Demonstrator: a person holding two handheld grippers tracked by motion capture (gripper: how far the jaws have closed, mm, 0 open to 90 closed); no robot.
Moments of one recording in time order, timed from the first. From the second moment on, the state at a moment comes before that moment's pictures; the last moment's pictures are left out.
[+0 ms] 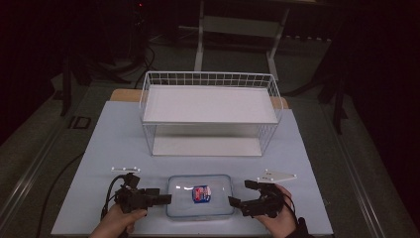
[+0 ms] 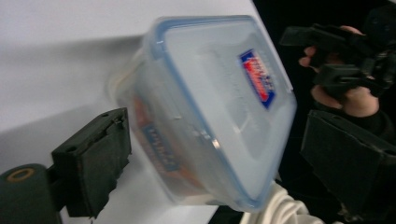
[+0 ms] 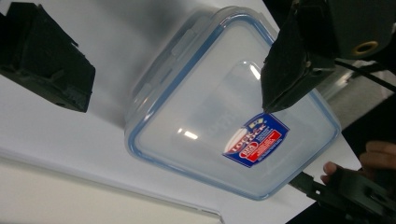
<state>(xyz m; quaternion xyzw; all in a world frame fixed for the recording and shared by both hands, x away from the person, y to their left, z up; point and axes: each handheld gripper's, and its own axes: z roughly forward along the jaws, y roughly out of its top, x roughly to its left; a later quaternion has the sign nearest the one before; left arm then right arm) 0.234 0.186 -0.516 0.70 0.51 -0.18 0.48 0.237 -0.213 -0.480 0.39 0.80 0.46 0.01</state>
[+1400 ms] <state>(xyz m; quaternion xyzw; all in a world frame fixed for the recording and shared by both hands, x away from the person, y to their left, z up) 0.234 0.178 -0.516 0.68 0.55 -0.23 0.43 0.257 -0.211 -0.506 0.52 0.73 0.40 -0.20</state>
